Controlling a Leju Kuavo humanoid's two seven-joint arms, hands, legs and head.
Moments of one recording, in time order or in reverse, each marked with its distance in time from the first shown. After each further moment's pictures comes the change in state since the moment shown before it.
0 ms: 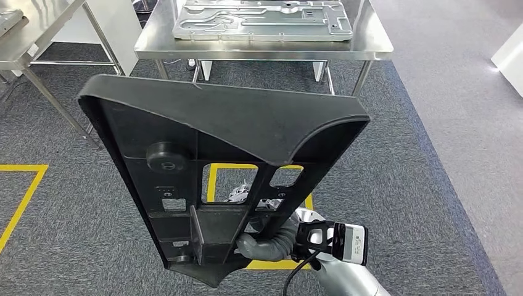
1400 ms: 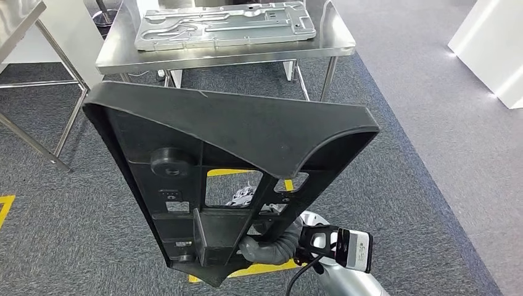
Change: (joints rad) left arm 0.004 0.006 -0.016 0.000 -0.005 -0.007 -0.003; right arm 0.021 -0.008 -0.004 -0.025 0.018 -0.015 0.000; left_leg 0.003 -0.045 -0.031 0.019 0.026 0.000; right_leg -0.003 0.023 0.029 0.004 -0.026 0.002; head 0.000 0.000
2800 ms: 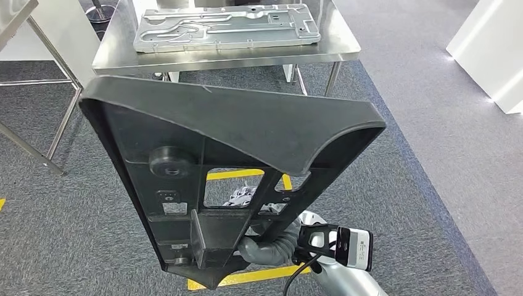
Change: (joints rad) left arm 0.001 -0.003 0.000 0.000 0.001 0.001 -0.003; right arm -0.003 0.014 0.000 0.001 -0.014 0.019 0.000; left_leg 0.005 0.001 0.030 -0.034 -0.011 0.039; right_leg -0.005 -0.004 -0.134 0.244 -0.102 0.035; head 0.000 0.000
